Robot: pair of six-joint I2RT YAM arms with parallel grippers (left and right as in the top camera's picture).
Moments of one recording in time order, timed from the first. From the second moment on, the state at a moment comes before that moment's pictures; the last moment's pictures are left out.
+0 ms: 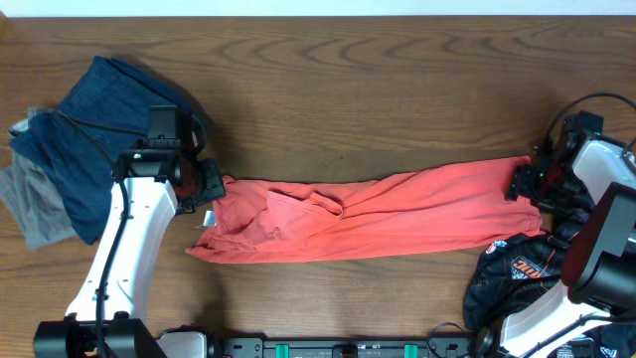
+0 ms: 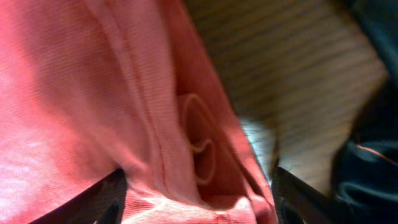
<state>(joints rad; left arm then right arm) 0.01 1.43 1.04 -0.94 0.01 -0.33 -0.38 1.89 1.14 -0.82 -0.02 0.00</state>
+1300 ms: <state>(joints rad) 0.01 1.43 1.04 -0.94 0.02 -0.33 0.06 1.89 1.54 -1.28 -0.05 0.03</state>
